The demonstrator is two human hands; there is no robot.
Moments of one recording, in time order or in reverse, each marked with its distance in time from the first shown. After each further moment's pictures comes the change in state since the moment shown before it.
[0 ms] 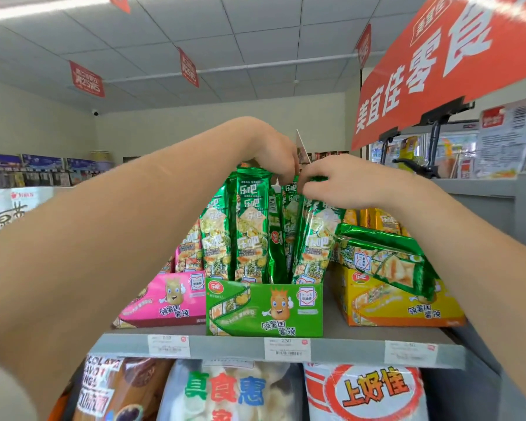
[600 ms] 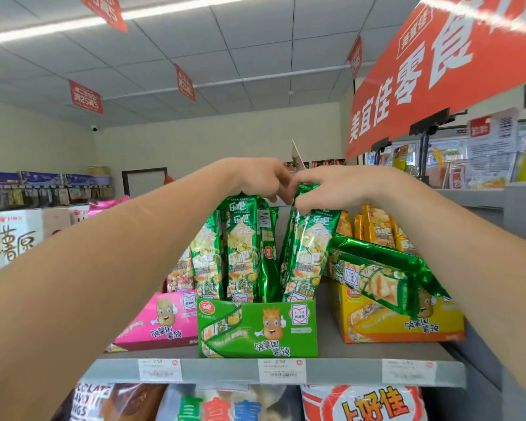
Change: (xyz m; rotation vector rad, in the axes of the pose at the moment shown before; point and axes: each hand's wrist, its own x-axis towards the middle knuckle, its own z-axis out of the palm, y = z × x) left_hand 0.015 -0.014 0.023 -0.306 0.154 0.094; right_hand 0.012 0.013 -0.013 0.180 -0.171 0.081
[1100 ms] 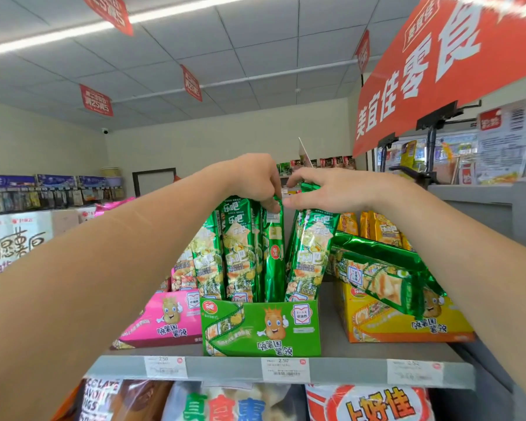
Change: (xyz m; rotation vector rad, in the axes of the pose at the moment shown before) left_hand -0.008 -0.006 -0.004 0.277 0.122 -0.074; right_hand 0.003 0.006 0.010 0.025 0.031 -0.003
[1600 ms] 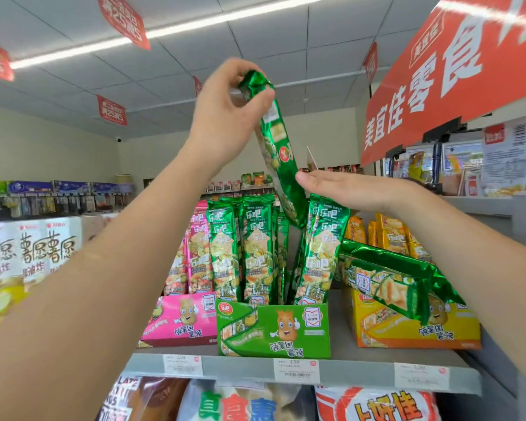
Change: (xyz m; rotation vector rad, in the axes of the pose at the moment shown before) left_hand -0.056 -0.003 -0.054 -0.723 0.940 0.245; right_hand -0.019 -0.006 -0.008 0.291 -0.023 -0.091
